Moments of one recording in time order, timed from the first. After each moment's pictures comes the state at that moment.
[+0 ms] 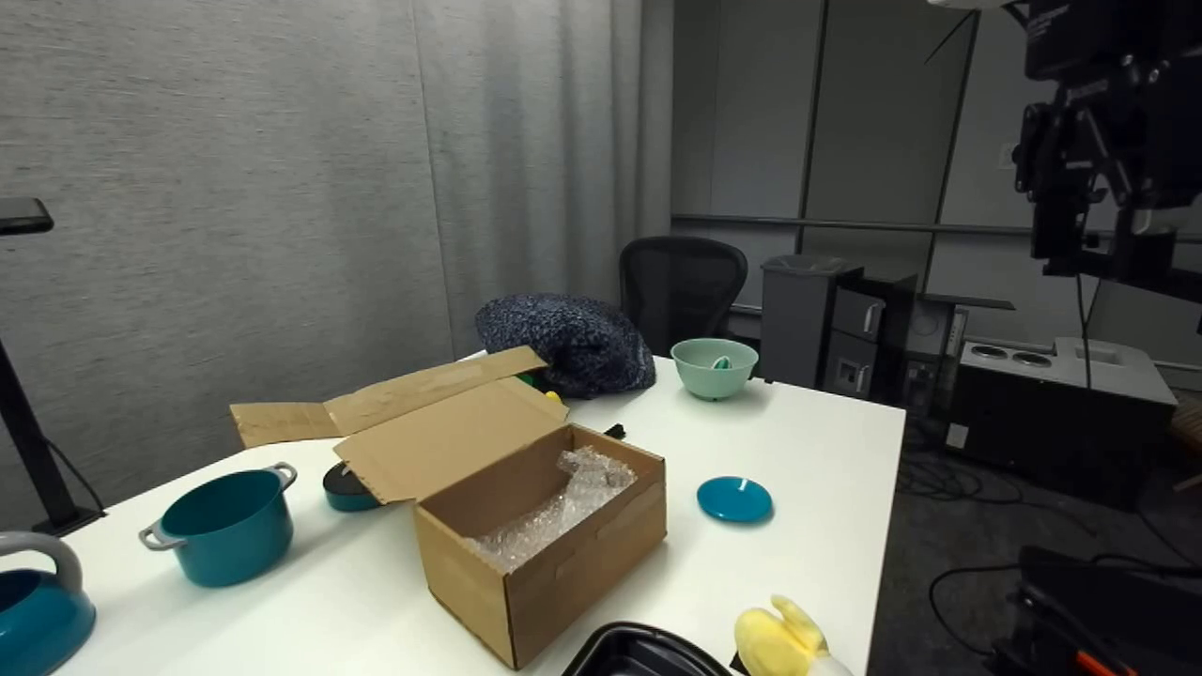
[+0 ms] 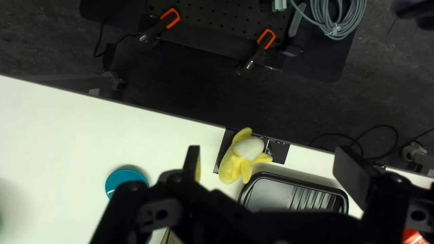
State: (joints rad) arm 0.10 -0.77 0.01 -2.42 0.02 1.54 -0.14
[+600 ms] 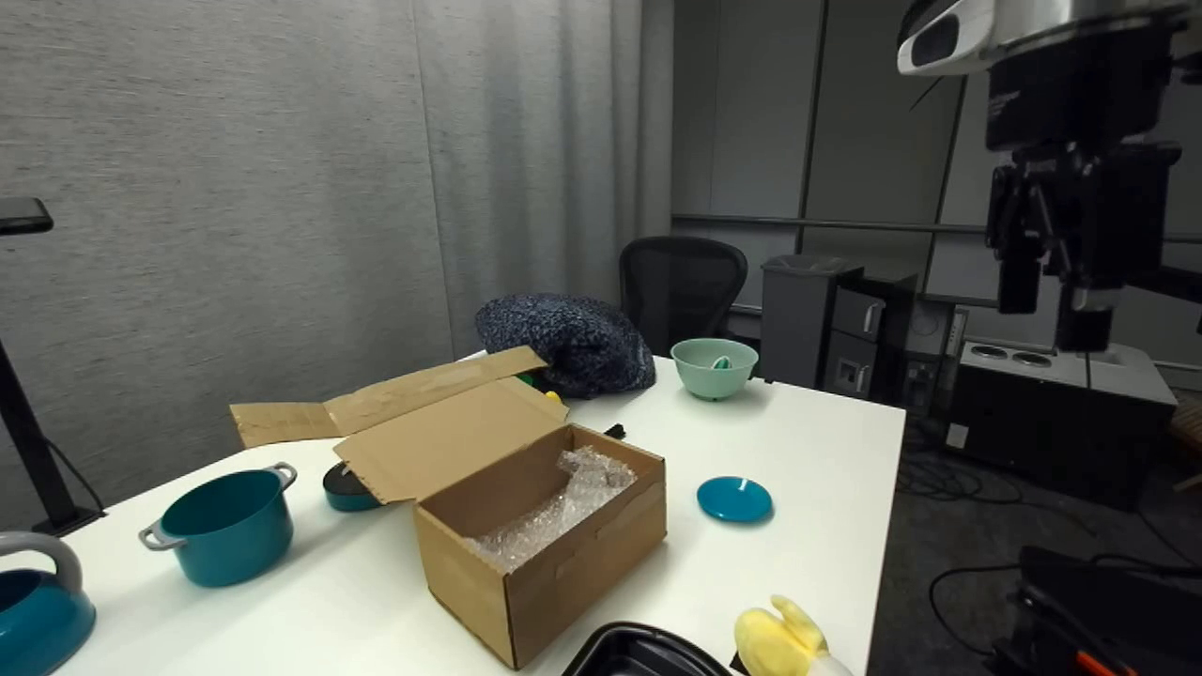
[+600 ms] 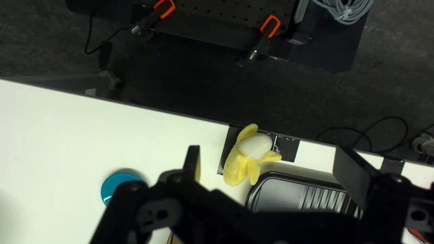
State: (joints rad) arm 0.10 -0.74 0.01 -2.52 0.02 1.67 -0.11
